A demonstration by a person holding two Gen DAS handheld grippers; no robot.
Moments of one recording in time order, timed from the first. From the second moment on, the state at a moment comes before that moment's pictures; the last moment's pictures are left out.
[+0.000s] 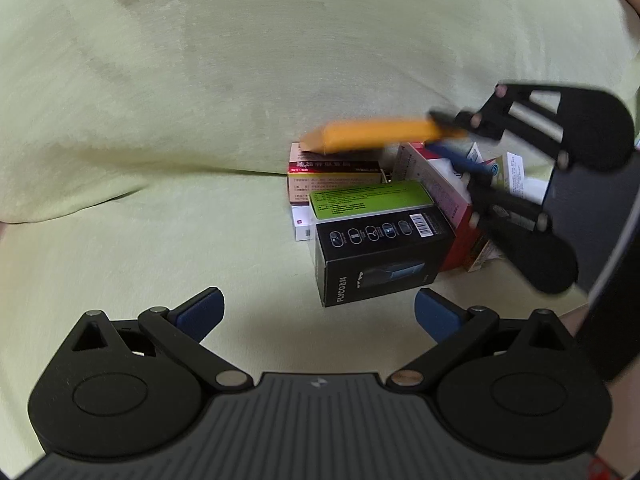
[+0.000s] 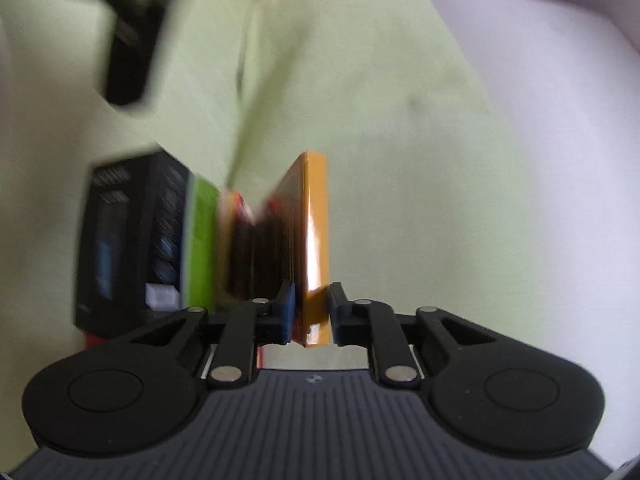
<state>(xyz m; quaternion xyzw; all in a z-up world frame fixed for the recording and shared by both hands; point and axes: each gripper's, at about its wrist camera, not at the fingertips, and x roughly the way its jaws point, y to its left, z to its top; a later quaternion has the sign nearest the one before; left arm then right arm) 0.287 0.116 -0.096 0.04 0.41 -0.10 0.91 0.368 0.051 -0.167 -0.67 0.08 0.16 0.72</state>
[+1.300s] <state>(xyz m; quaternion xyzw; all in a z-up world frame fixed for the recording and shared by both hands) 0.151 0.076 -0.012 0.10 0.35 -0.17 0.92 0.218 -0.027 0.000 -0.52 0.13 0.28 0.80</state>
